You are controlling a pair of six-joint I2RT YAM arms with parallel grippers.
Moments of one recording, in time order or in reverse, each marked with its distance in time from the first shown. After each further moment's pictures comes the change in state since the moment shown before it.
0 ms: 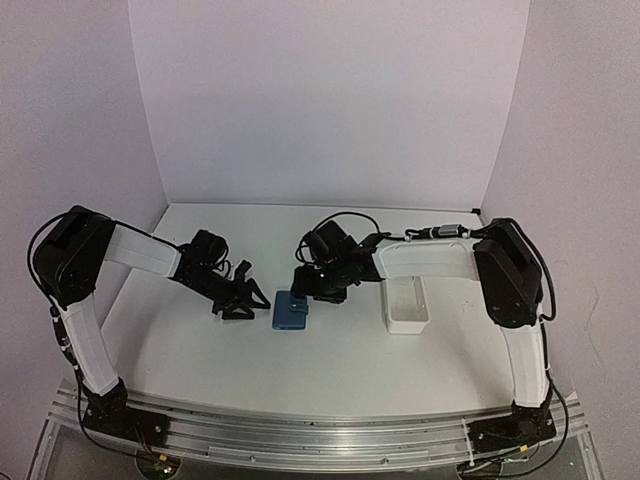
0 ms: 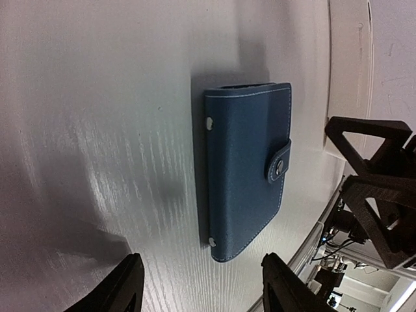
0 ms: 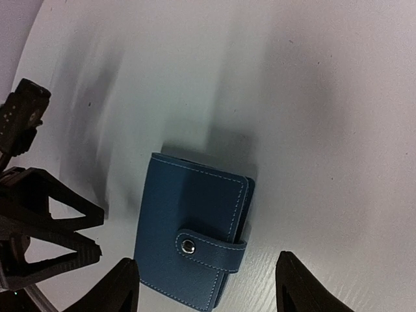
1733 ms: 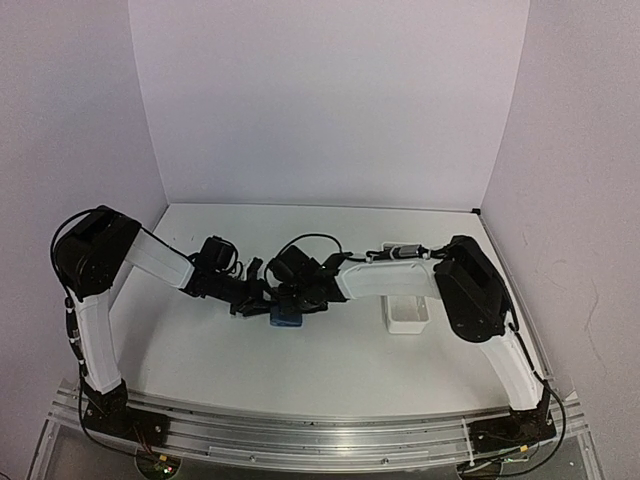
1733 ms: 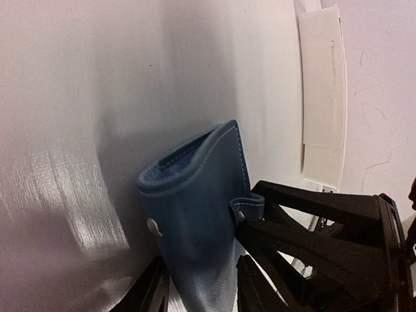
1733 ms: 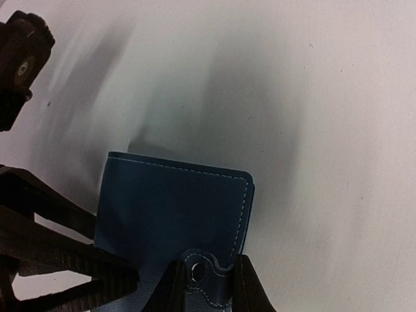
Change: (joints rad) left arm -0.042 0.129 -0.023 0.366 0.022 -0.127; right arm 0.110 0.191 0.183 -0.059 0.285 -0.028
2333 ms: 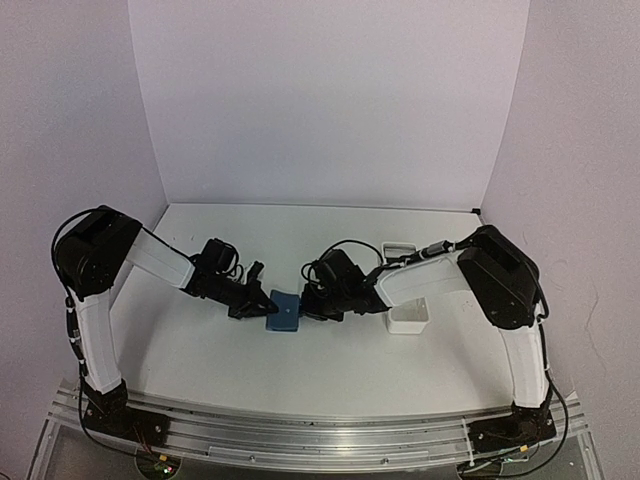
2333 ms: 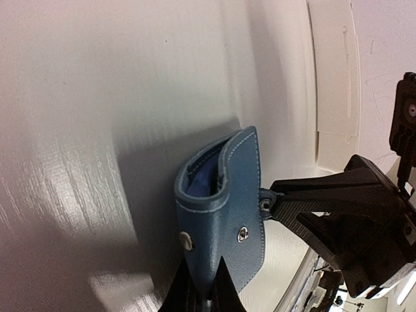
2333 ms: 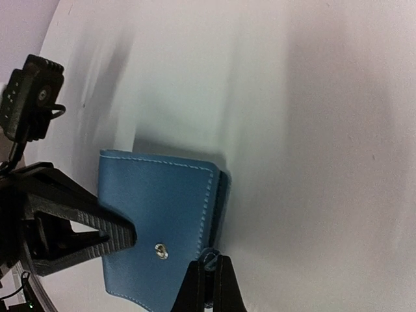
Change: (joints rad) left arm 0.006 0.006 0.005 -0.063 -0.006 0.078; right arm -0.092 -0.173 -0.426 0.453 -0.312 0.157
